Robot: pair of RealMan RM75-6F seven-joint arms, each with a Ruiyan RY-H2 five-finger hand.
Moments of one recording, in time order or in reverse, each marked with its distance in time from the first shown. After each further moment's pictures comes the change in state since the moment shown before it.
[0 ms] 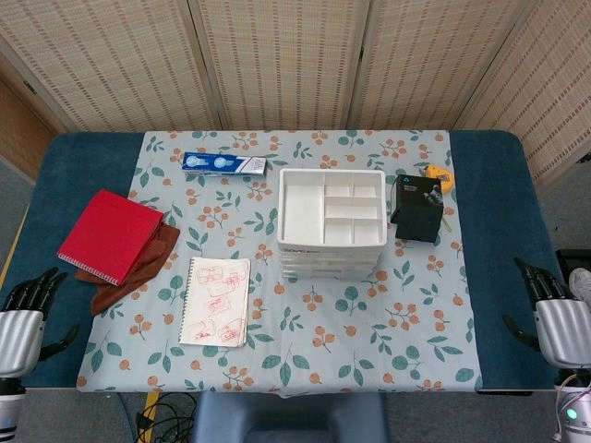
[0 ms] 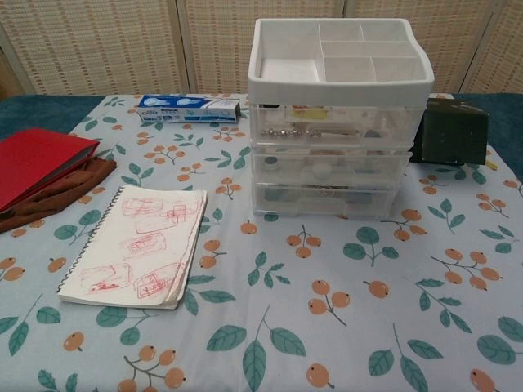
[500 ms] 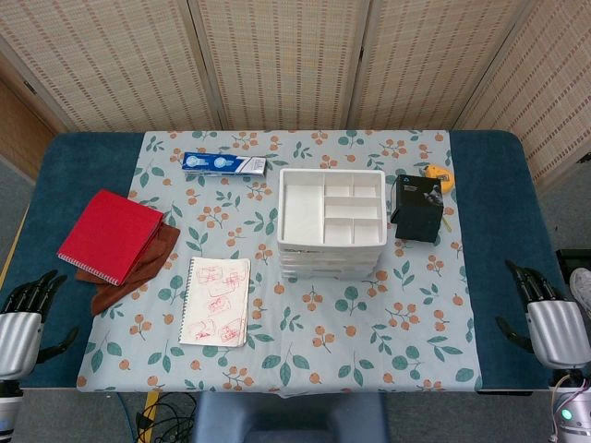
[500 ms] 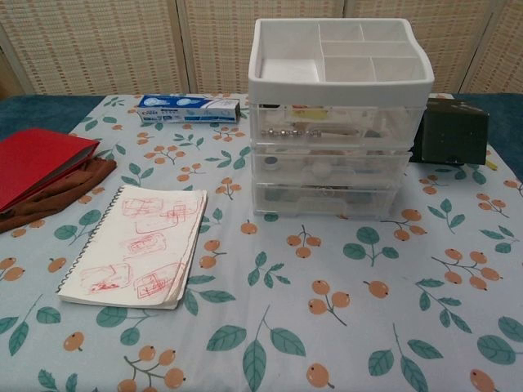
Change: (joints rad) left arm 0.005 0.015 0.009 -0.011 0.005 0.000 -0.024; right arm 0.008 -0.002 -0.014 -0.004 -0.025 -0.019 0.000
